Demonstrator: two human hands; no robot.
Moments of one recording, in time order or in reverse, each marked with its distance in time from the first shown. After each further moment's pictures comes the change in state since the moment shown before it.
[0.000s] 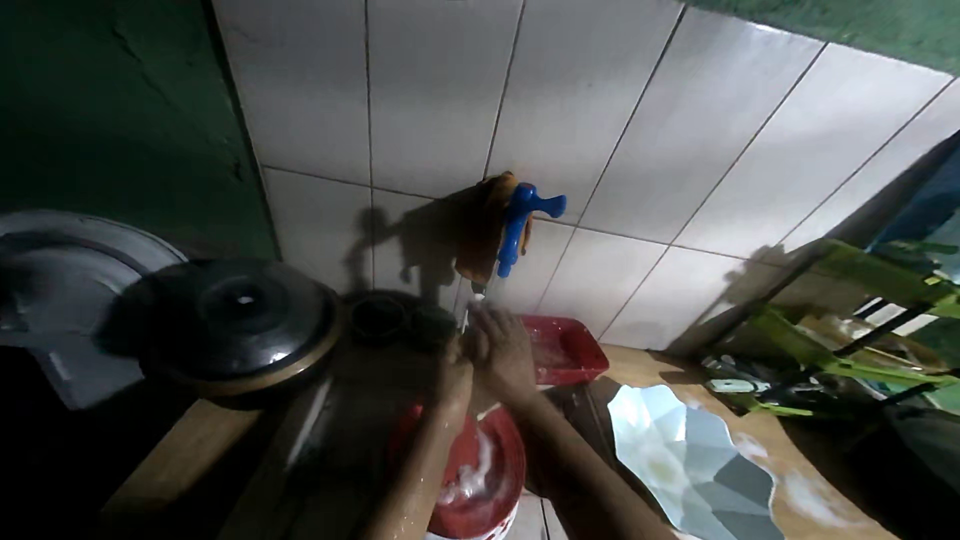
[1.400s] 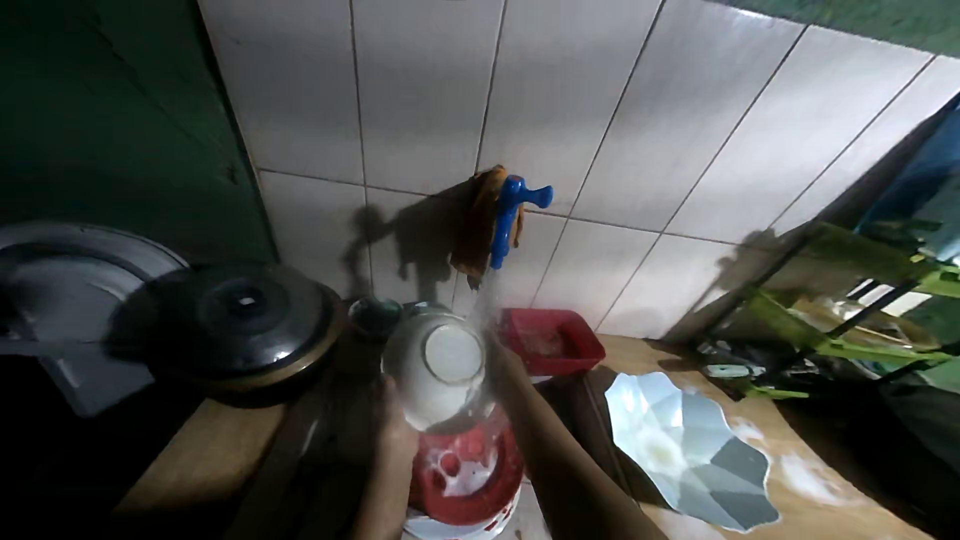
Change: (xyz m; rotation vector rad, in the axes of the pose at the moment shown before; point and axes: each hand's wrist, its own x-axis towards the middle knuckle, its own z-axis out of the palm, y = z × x) left_hand -0.020 -0.039 -0.056 -0.267 0.489 -0.126; right_hand -0.013 0.019 0.016 0.764 -0.167 0.918
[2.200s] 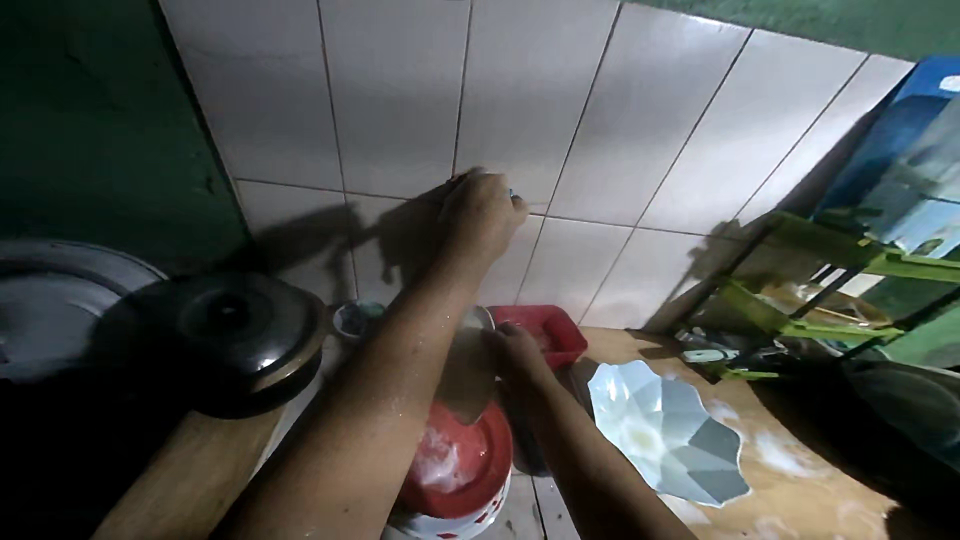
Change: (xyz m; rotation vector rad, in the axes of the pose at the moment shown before) left_hand -0.046 0.191 0.191 1.259 -0.566 0.989; right_hand -0.043 -0.054 -0.032 -0.004 0.019 -0.049
